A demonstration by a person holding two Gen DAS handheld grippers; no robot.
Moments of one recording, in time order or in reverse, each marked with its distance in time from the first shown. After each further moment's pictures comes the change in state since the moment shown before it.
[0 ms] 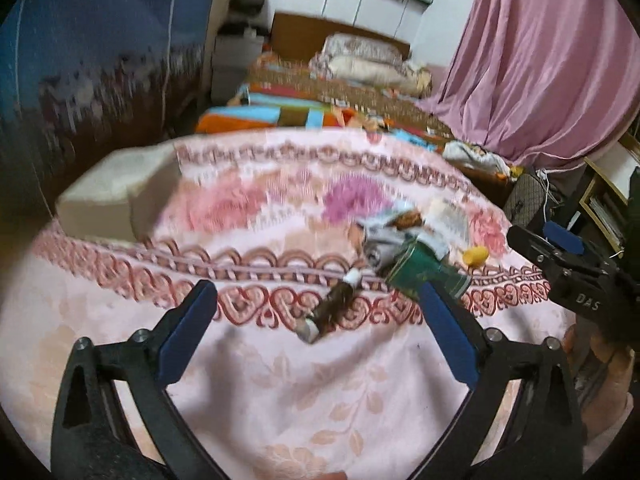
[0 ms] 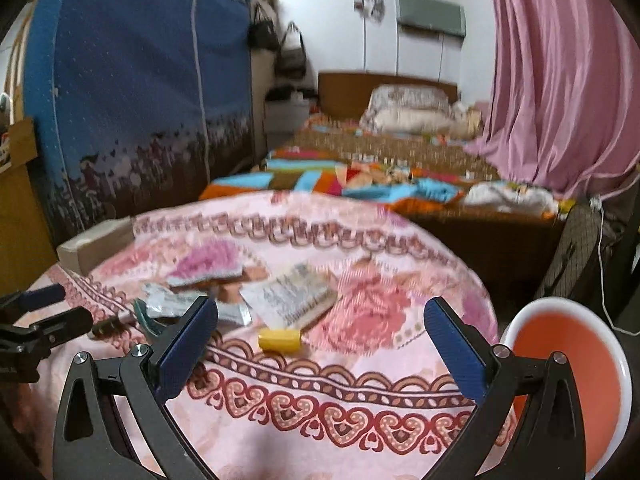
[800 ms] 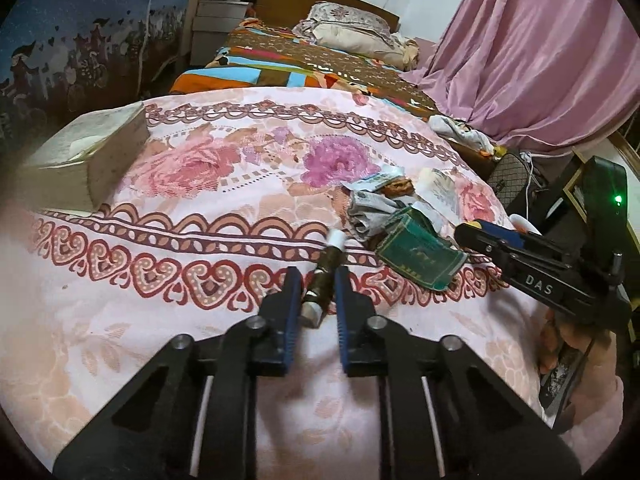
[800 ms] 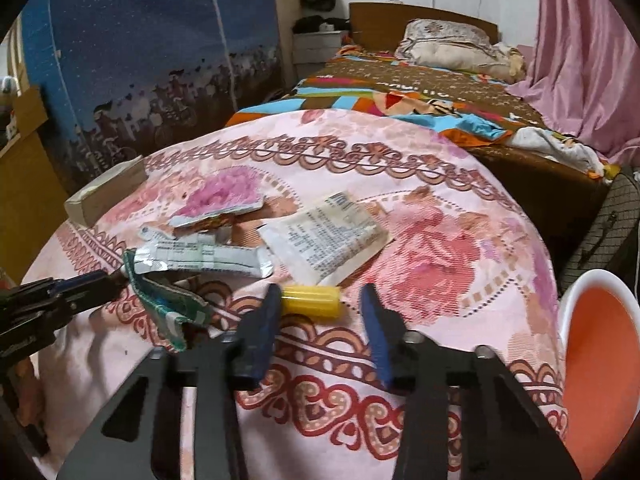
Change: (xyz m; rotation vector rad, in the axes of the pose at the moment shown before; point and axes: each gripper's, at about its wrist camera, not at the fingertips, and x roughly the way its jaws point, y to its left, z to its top) left arm 0.020 0.001 -0.001 -0.006 0.111 -0.092; right arm 0.042 0.010 -0.006 -0.031 0.231 0.153
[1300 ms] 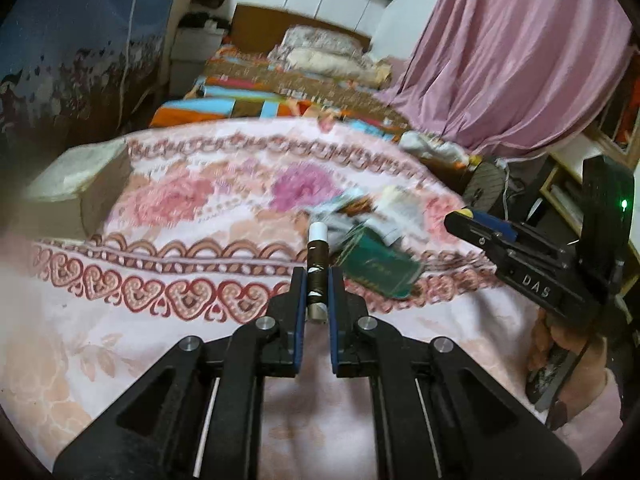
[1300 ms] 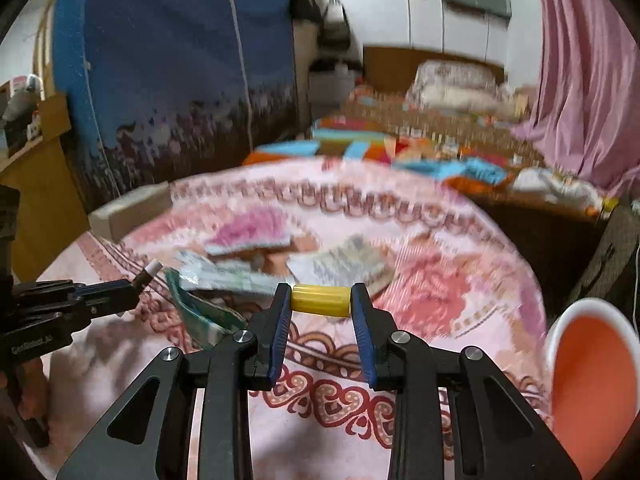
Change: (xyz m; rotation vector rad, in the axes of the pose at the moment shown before) left arm -0.024 -0.014 -0.004 0.068 -0.126 -0.068; right arm -0.043 0.013 -0.006 -0.064 -0.225 -0.012
